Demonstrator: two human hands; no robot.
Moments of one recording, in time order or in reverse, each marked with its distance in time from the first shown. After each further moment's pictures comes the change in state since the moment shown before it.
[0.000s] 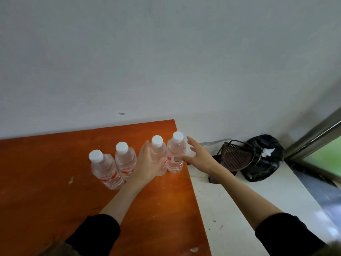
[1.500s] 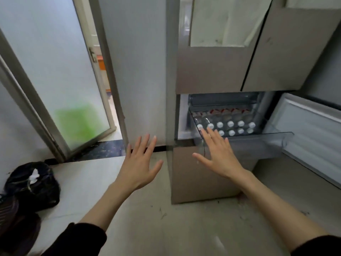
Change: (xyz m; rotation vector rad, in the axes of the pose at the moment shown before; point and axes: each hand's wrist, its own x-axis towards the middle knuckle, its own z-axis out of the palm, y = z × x) left_hand -0.637 0.272 0.347 0.382 -0.743 1.659; right_hand -0.907 0.236 -0.040 -0.437 1.191 0.990
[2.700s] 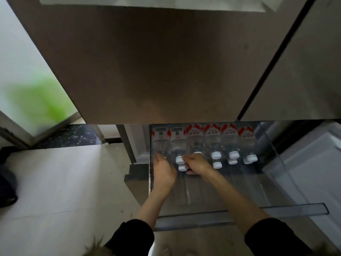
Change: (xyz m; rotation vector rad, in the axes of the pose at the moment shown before) left_hand 0.366 0.151 0.242 -0.571 -0.151 -0.674; right_hand 0.311 0.258 0.089 0.886 -0.470 0.674
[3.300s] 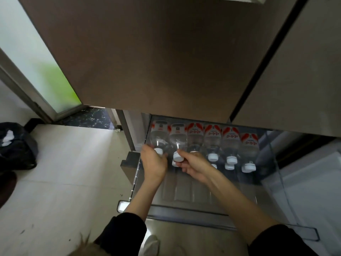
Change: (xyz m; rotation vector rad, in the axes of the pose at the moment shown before) left_hand -0.013 0.020 0.006 -0.310 0.357 -0.147; right_hand -0.008 0.003 -0.027 0.354 -0.256 0.059
